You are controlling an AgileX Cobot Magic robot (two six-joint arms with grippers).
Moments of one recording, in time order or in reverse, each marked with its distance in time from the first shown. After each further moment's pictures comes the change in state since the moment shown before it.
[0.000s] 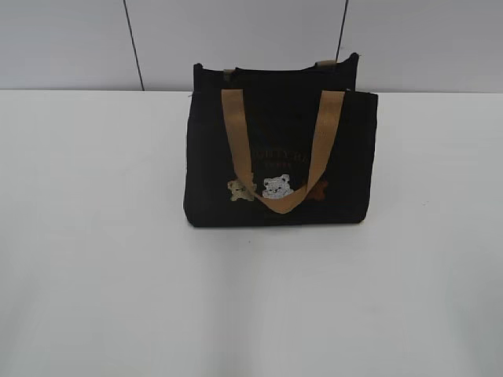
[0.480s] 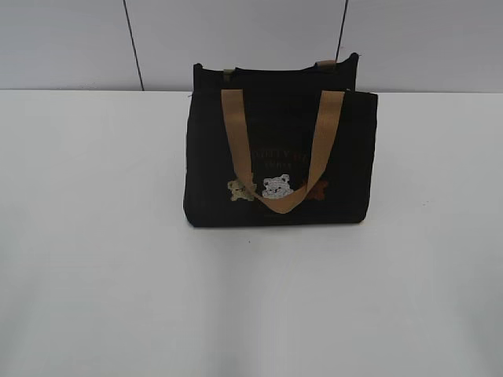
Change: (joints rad) left arm 0.000 -0.055 0.015 -0.001 -0.015 -0.005; right arm 0.000 -0.048 0.008 -0.088 -0.004 0.064
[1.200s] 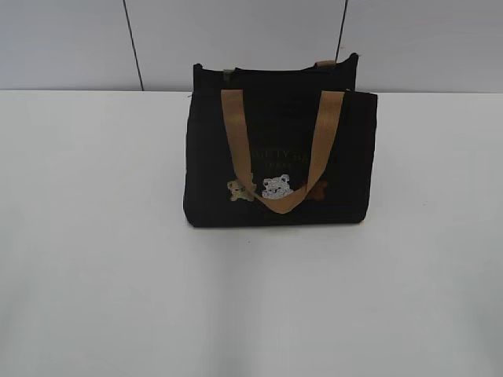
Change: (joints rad) left arm 0.083 -0.049 0.000 -0.003 -0.001 0.000; right arm -0.098 -0.072 0.002 0.016 -0.003 0.005
